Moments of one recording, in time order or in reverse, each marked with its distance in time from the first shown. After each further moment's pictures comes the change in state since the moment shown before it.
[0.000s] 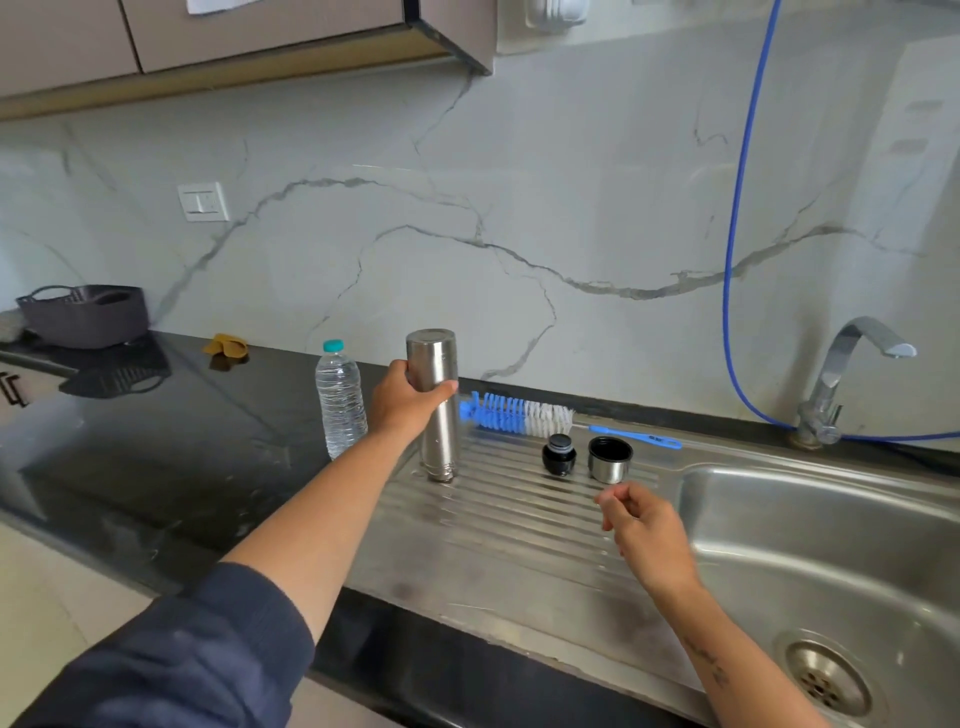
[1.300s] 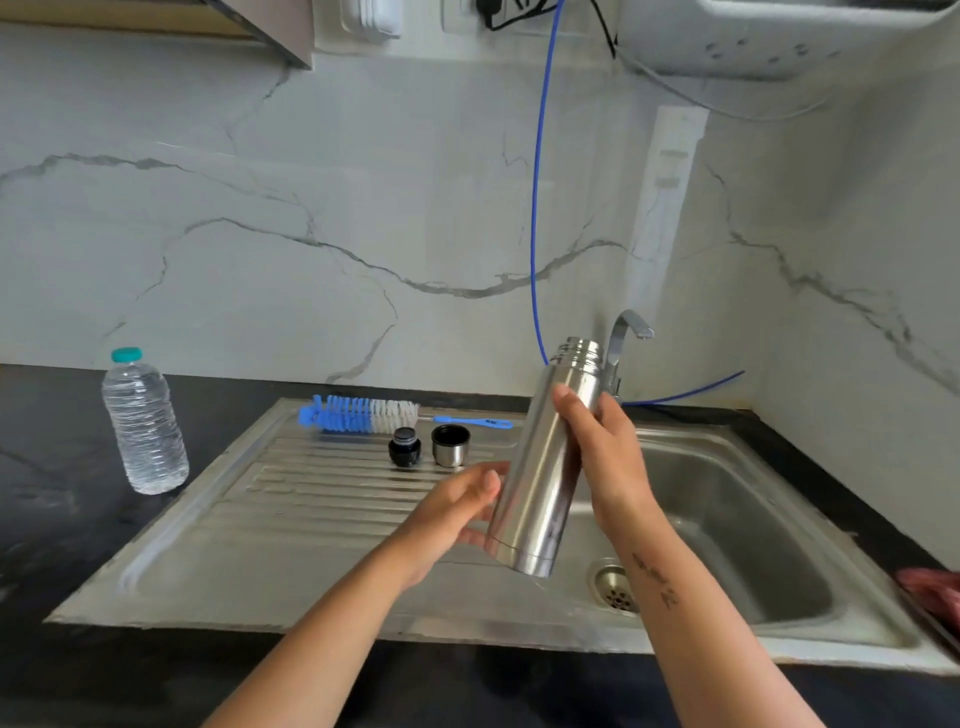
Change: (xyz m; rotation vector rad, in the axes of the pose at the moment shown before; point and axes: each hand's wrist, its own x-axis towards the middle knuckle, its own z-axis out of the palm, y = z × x) left_hand -0.201 0.060 0.105 -0.526 -1.040 0.194; right_hand -0.052 -0.094 -0.125 0.324 0.245 -0.023
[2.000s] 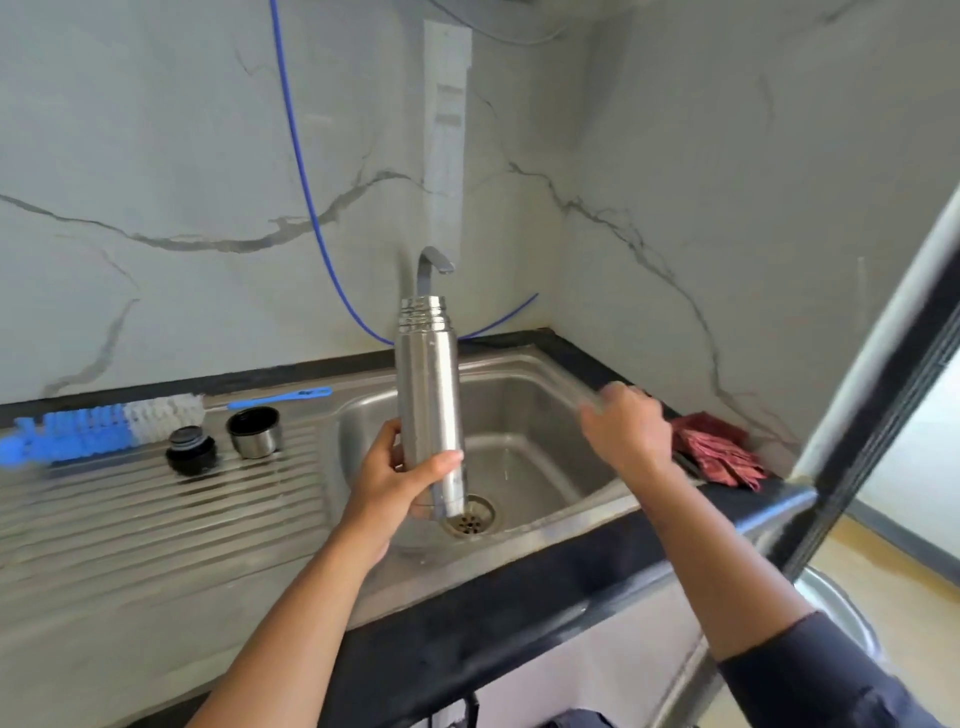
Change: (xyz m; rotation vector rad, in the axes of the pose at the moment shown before) left_hand 0.060 -0.021 0.105 -0.270 0.022 0.026; right_hand -0.011 0.044 -0.205 -1.261 0.522 0.301
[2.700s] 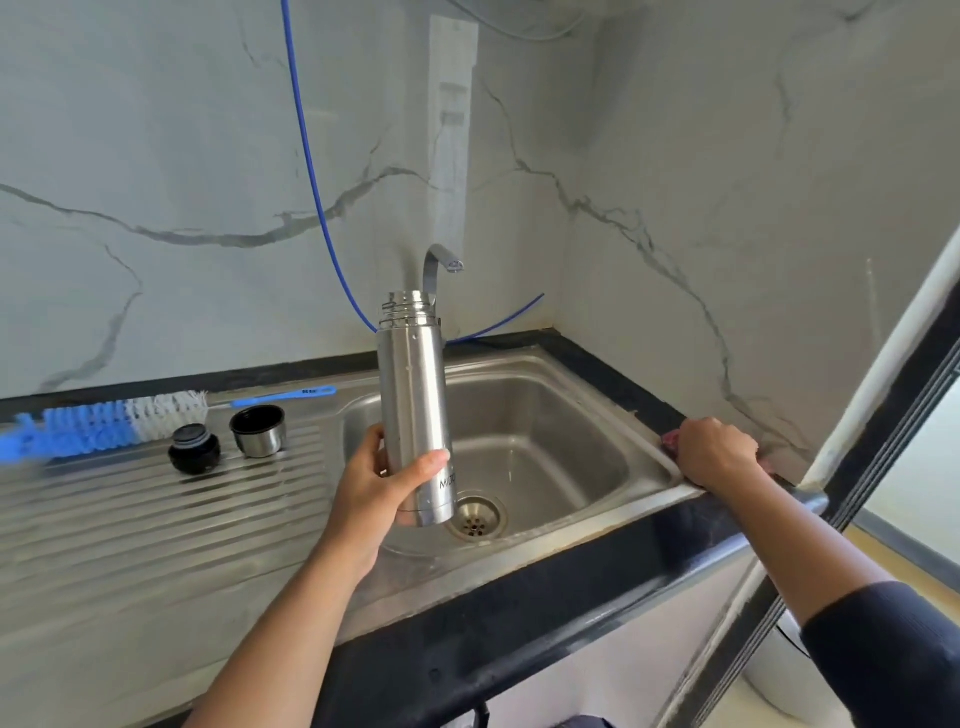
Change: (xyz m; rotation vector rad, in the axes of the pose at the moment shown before) left_hand -0.007 0.002 -0.018 -0.066 0.014 0.012; right_hand 0.033 0.087 -0.017 -0.610 -0.147 0.091
